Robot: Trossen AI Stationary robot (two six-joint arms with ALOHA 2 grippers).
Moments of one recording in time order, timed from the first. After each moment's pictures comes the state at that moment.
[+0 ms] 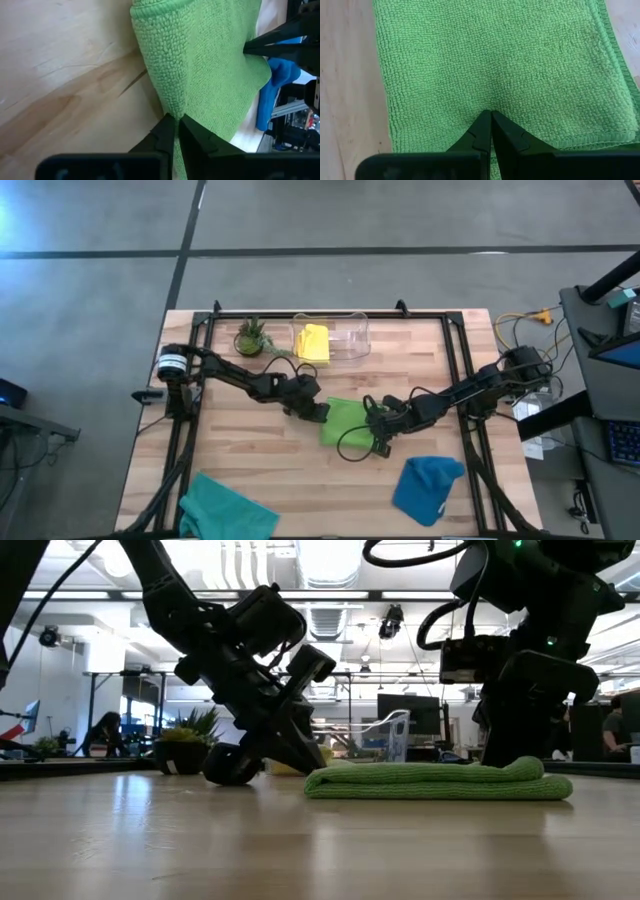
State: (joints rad) left arm 0.06 1.87 0.87 0.27 0.31 -1.17; right arm 0.29 1.59 0.71 -0.25 0.15 0.58
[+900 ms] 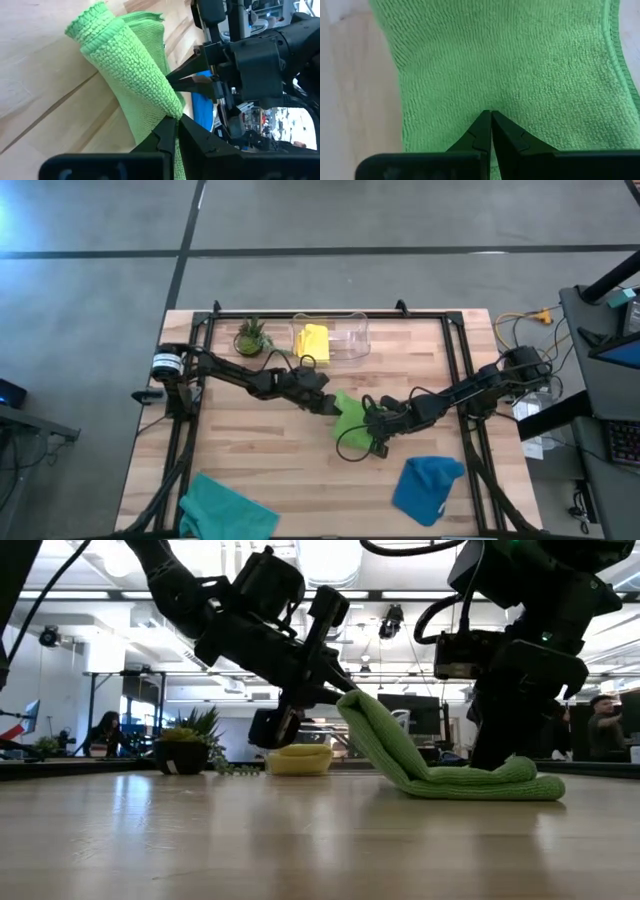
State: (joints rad) left arm 0.06 1.81 0.92 0.44 0.30 -1.19; right arm 0.29 1.59 0.71 -0.20 0.15 0.59
